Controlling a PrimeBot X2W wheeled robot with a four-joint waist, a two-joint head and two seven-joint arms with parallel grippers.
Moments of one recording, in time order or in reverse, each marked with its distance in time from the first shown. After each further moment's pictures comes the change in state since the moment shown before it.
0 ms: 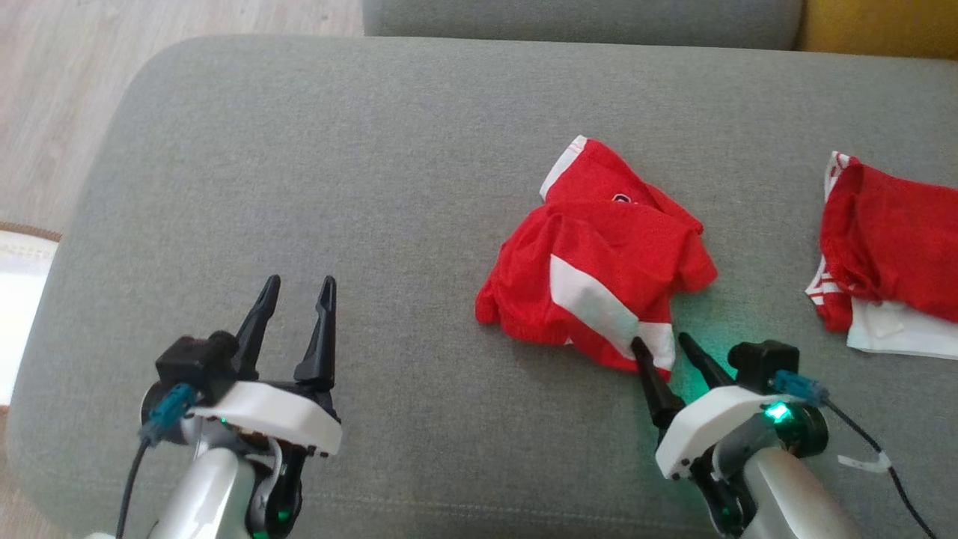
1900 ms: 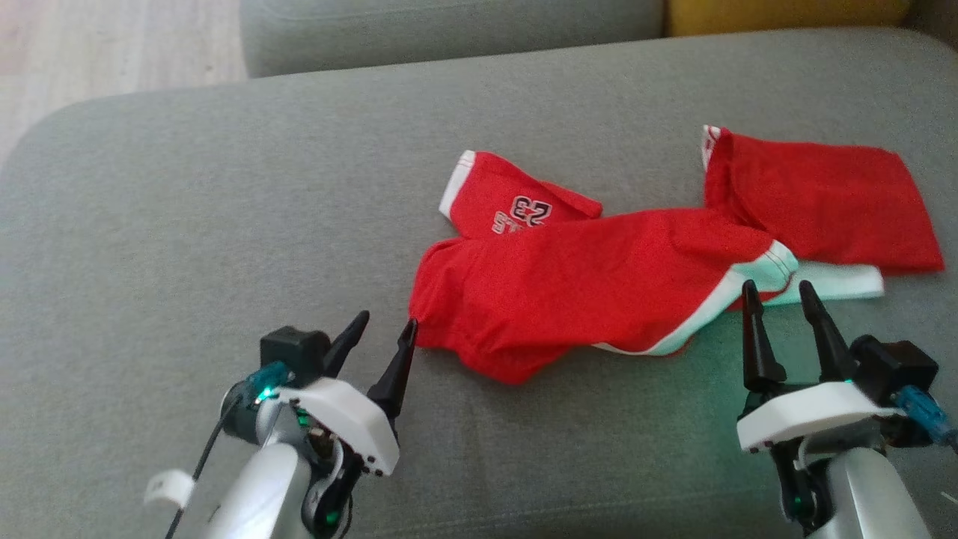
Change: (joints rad) left arm -0.062 -0.093 -0.058 0.178 0.053 -0.114 0.140; right arm 0.132 0.005 -0.253 -0.345 -0.123 0.000 -0.089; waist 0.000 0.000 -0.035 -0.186
